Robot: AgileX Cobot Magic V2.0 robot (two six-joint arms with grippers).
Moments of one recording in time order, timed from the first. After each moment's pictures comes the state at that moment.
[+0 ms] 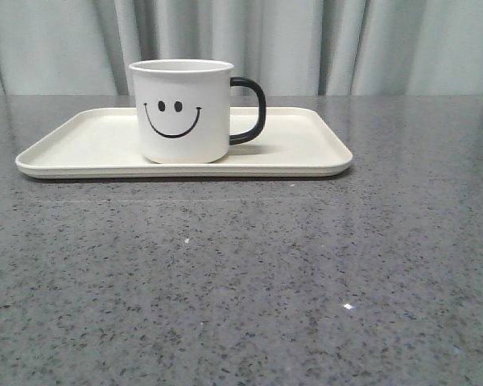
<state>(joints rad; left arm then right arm) -0.42 0.57 -0.77 0.26 0.92 -0.39 0.16 0.54 -0.66 0.27 0.77 -0.41</state>
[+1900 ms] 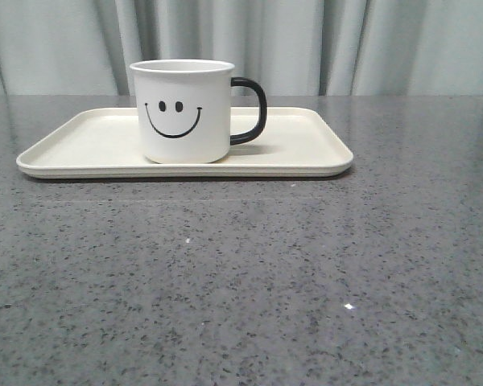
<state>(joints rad) -0.25 0.36 -0.42 0.17 0.37 -0.21 0.16 0.54 -0.66 0.27 0.77 -0.41</state>
